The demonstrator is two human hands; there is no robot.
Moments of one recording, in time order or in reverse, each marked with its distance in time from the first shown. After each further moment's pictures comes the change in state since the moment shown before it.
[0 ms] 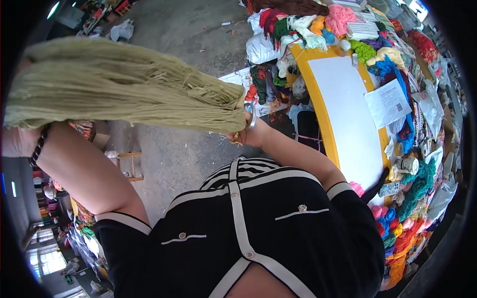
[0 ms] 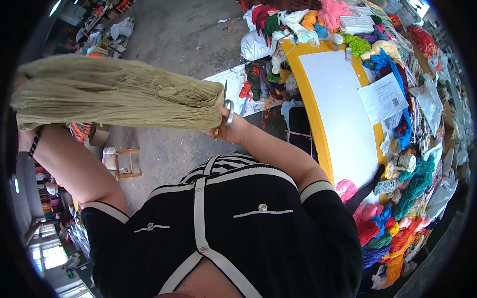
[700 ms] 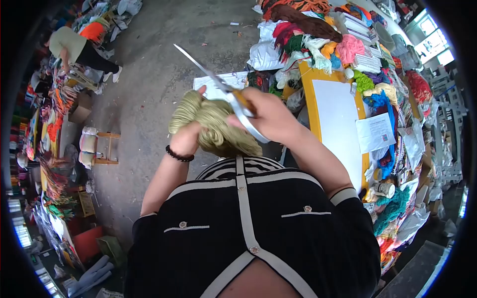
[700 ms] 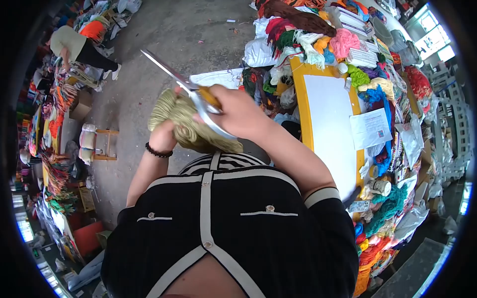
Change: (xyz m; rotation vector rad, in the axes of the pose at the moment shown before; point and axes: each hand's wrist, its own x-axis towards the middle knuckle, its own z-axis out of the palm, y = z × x) left_hand -0.272 -0.162 0.080 -0.229 0.886 -0.762; right_hand -0.040 -0.032 0.184 -1.935 0.286 -0.583
